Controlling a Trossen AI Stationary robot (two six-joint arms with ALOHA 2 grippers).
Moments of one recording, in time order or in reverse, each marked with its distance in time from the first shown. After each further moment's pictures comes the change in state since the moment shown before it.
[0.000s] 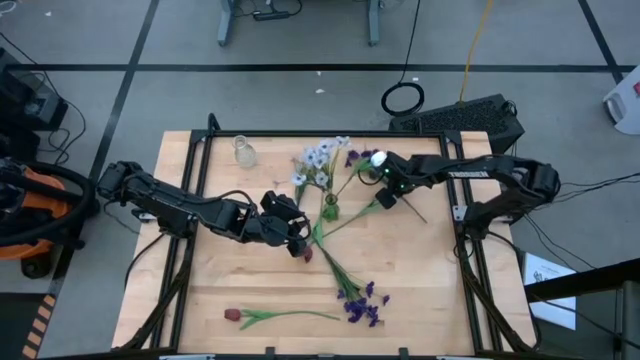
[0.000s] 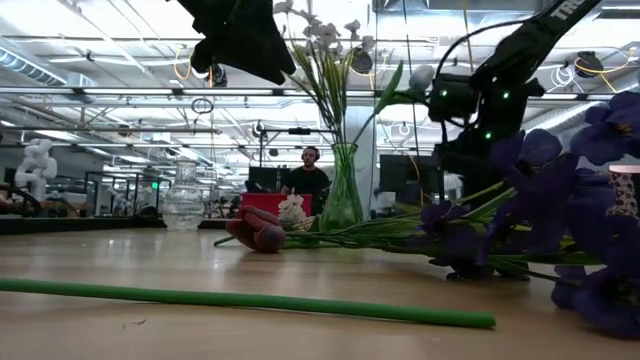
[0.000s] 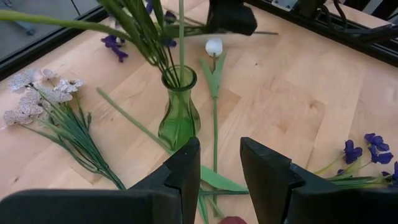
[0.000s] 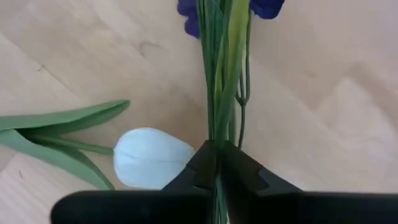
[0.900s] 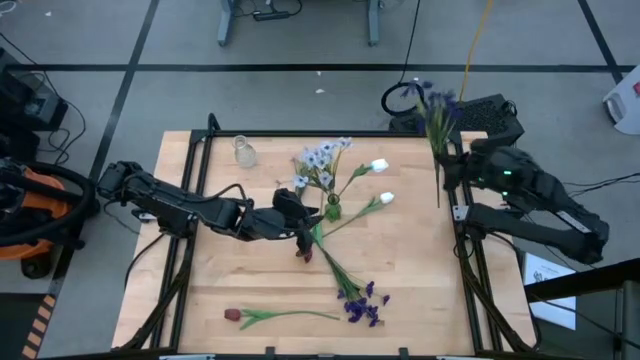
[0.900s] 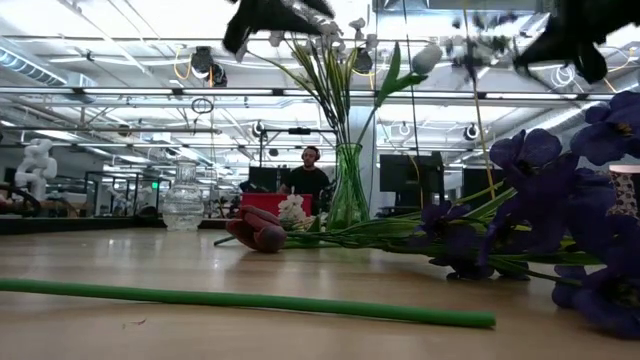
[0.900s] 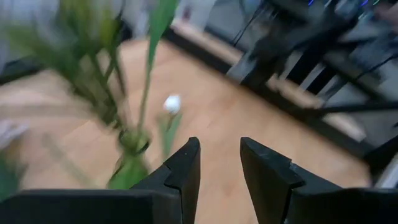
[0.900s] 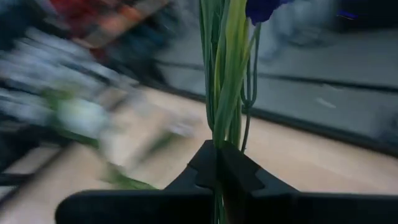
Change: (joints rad) left arm 0.009 0.000 0.000 0.344 0.000 0.035; right arm 0.002 -1.073 0.029 -0.138 0.049 0.122
